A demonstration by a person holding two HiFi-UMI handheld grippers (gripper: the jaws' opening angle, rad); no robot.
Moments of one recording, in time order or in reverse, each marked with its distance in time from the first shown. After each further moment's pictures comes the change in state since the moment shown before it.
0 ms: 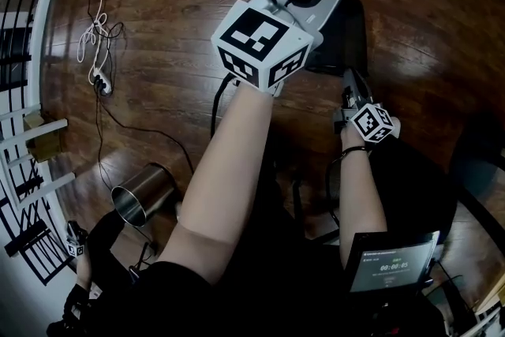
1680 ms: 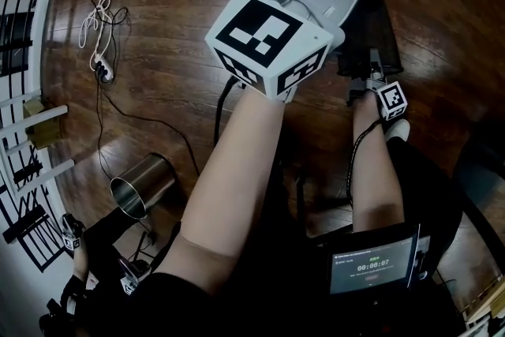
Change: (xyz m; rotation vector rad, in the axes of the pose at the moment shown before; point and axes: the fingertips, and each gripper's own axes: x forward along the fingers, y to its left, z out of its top) left arm -0.015 0.016 0.021 -0.029 -0.068 0.038; right arm 0.051 -0.100 -0.001 0.543 -0.221 -0.093
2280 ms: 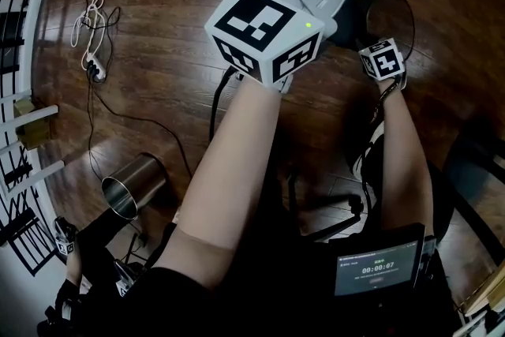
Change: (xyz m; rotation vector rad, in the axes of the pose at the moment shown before) left arm -0.006 0.010 -0.005 -0.033 -0.025 0.008; right arm 0.038 0.024 -0.039 -1.504 1.040 -0.138
